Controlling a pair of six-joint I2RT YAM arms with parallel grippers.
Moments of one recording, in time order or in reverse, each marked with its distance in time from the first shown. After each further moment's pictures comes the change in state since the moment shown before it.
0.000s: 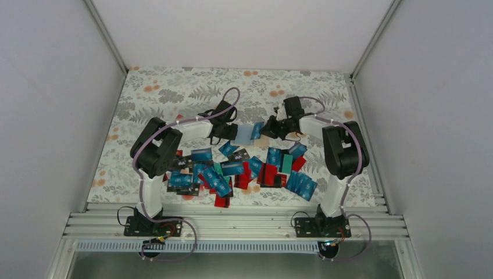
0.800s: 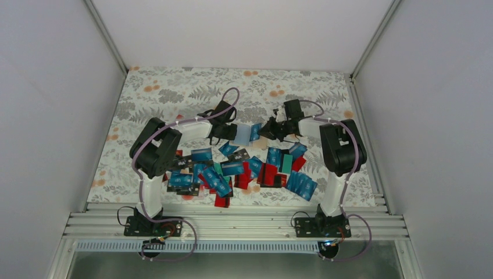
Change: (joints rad) left arm 0.000 -0.006 -0.010 0.006 -0.002 -0.003; right arm 0.002 0.021 -0.042 0.105 -0.051 0.052
